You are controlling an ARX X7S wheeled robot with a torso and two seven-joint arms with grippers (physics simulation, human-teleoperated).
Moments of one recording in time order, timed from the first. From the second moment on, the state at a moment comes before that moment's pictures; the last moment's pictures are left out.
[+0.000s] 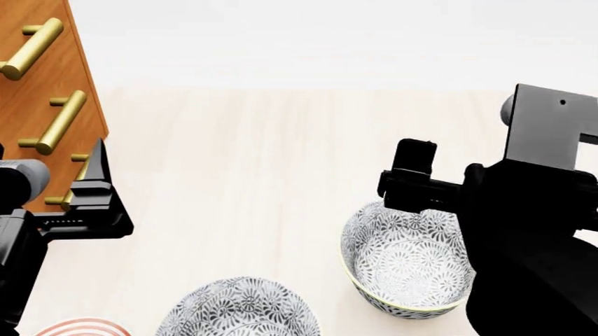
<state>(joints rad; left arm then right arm) -0.49 -0.16 0.05 0.61 -0.33 -0.91 -0.29 0.87 0.20 0.22 -0.37 0.66 1.51 0.46</state>
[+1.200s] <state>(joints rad) -0.48 -0.19 0.09 0.62 -0.36 -0.90 -0.33 1.06 0.41 0.05 0.57 0.81 1.30 0.42</state>
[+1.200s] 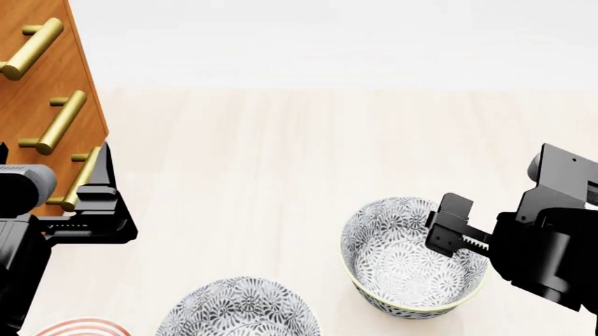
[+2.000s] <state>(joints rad) -0.48 -0.21 0.10 0.62 -0.39 -0.90 -0.35 1.08 0.41 -0.06 0.87 0.73 1.12 0.21</state>
